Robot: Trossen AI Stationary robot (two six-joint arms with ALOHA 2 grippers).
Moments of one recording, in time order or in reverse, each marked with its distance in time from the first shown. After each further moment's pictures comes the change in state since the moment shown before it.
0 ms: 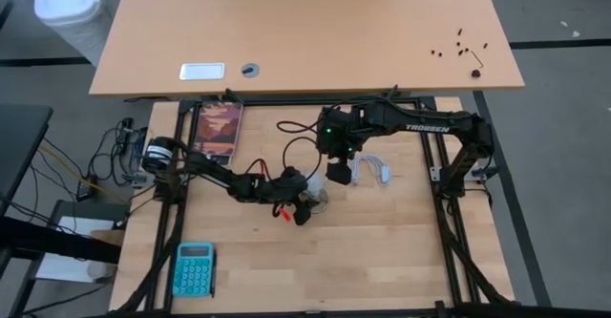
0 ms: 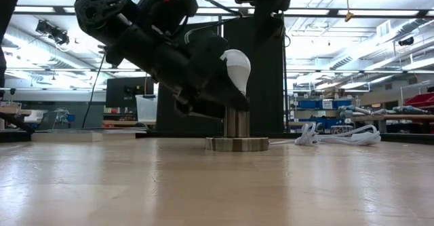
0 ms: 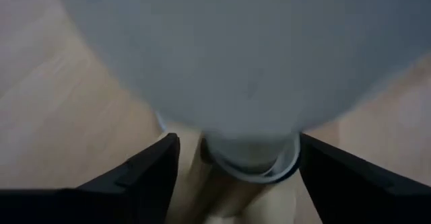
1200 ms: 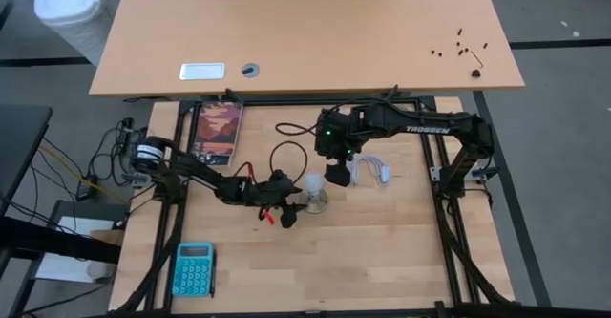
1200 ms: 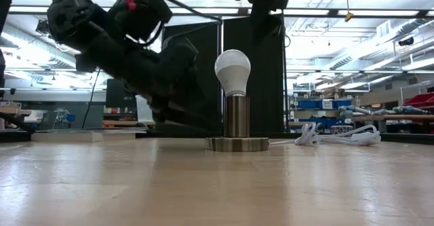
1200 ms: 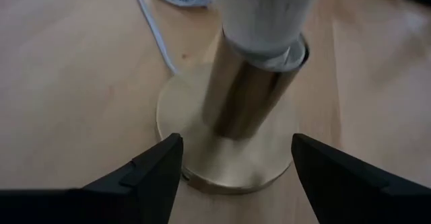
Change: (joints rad) left arm -0.035 -0.059 -0.174 0.101 -0.016 -0.023; right arm 0.013 0.000 0.000 0.029 0.023 -0.006
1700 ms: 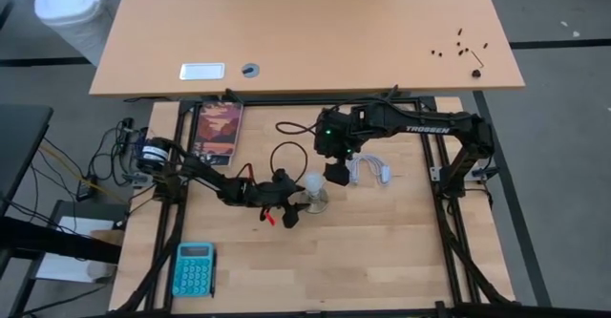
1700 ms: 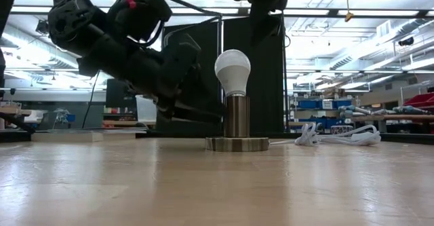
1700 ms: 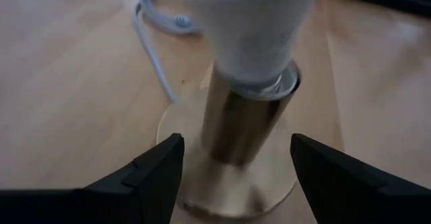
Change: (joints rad) left arm 0.000 0.032 0.000 0.102 -0.033 0.080; right arm 0.000 0.000 0.000 0.007 0.014 0.000
